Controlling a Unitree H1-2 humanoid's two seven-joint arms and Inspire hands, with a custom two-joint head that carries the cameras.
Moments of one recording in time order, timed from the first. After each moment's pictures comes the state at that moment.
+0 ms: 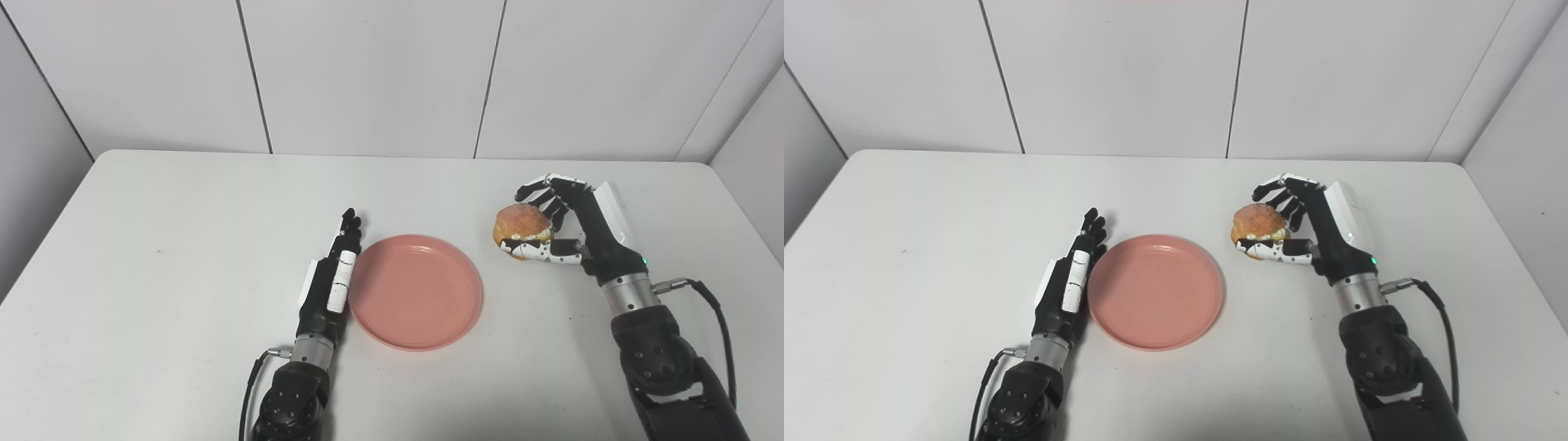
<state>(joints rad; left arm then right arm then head) -0.20 -0.10 -0.10 0.16 0.03 -0.07 -0.03 -0.32 -0.29 0.13 -0.02 -0.42 -0.13 -0.05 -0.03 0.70</state>
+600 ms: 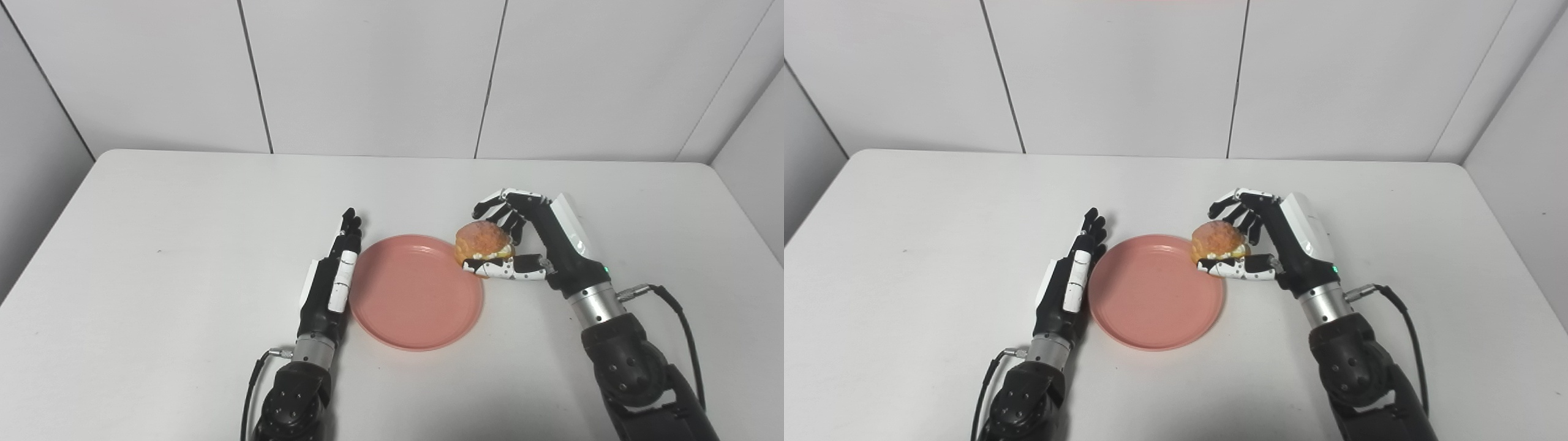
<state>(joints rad) -0.20 -0.10 -0.09 0.17 0.02 -0.06 -0.02 -0.31 -0.24 0.20 -0.05 -0.44 -0.15 0.01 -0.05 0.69</state>
